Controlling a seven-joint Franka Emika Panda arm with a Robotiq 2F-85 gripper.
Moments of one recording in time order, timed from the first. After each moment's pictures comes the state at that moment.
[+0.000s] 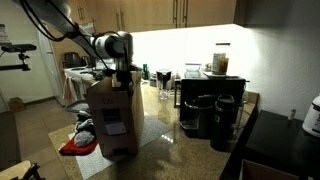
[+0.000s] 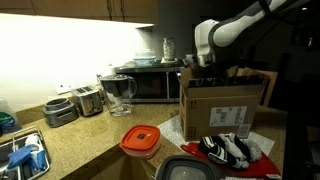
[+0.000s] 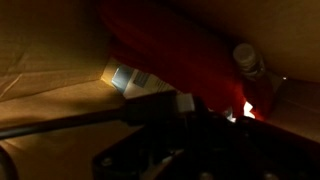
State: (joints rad) arm 0.09 0.19 0.04 -1.98 -0.05 1.98 0.53
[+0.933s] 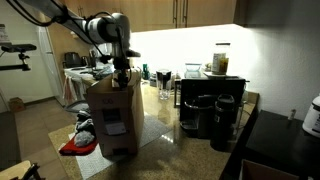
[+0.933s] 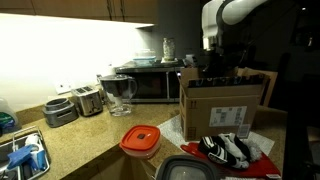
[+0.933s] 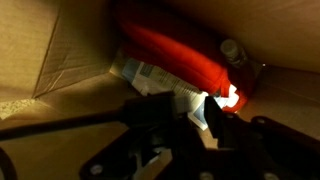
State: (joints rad) arm 0.09 0.06 0.03 -1.98 -0.03 1.93 0.53
